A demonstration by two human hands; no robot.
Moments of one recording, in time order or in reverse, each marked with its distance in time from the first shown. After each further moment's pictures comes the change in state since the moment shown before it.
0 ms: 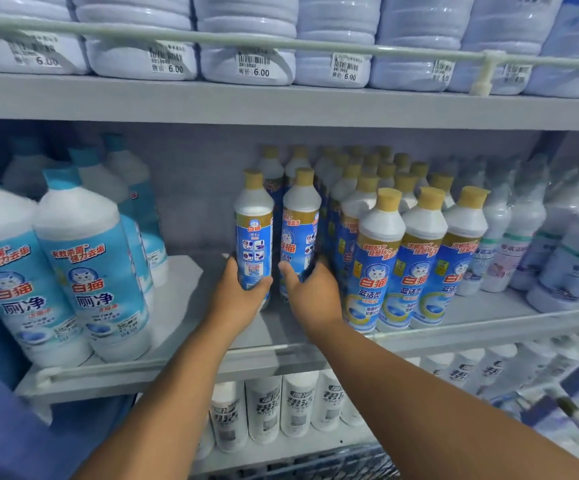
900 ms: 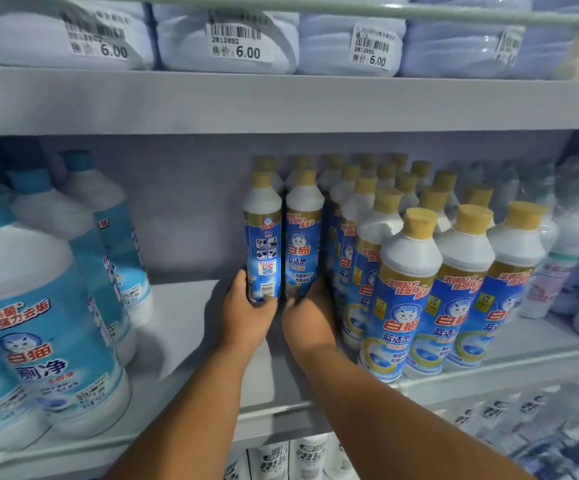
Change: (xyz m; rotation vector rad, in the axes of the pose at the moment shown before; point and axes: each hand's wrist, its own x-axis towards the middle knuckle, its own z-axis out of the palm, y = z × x) left_hand 0.063 -0.022 0.037 0.101 0.094 0.052; right_hand 0.046 0.021 0.047 -0.330 0.109 0.095
